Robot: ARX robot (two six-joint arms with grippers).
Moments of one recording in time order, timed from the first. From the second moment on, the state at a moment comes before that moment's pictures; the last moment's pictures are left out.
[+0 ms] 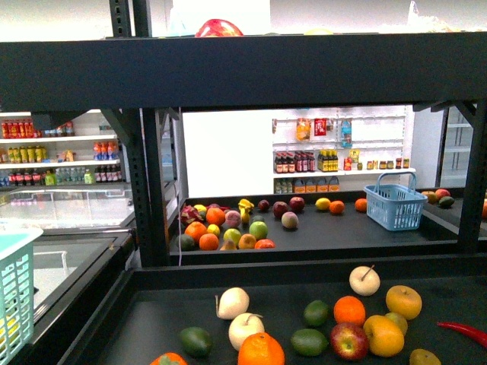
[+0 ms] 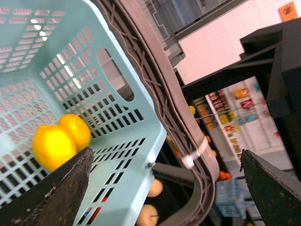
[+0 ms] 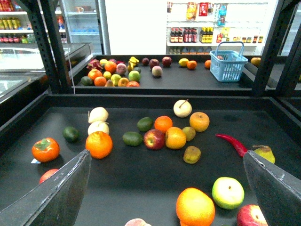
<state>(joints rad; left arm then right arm) 0.46 1.38 0.83 0.36 0.23 -0.82 0.00 0.01 0.02 0.00 0.00 0.00</state>
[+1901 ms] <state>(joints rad) 0.00 0.01 0.01 0.00 0.00 -0.01 0.00 0.00 0.02 0.00 0.00 0.00</state>
